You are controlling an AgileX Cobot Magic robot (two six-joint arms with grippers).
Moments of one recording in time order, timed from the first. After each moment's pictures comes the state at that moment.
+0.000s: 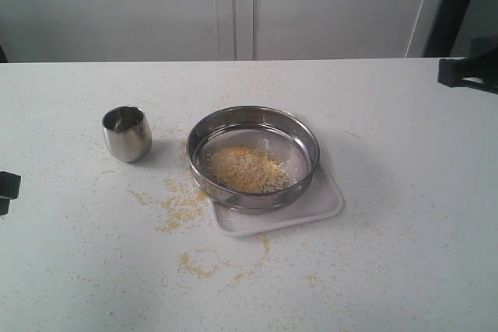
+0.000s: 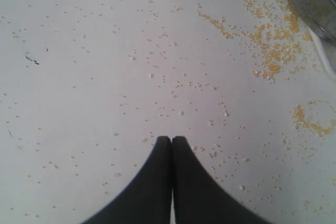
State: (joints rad) left arm -0.11 1.02 -0.61 -0.34 0.66 0.17; right arm 0.12 1.05 -0.70 -0.08 0.09 0.03
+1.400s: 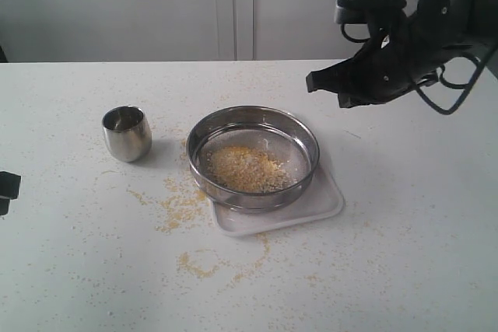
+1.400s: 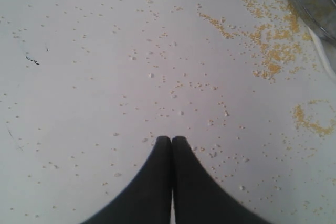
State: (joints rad) left arm -0.11 1.02 -0.61 -0.34 0.66 0.17; right arm 0.28 1.74 -1.26 0.14 0.53 -0.02
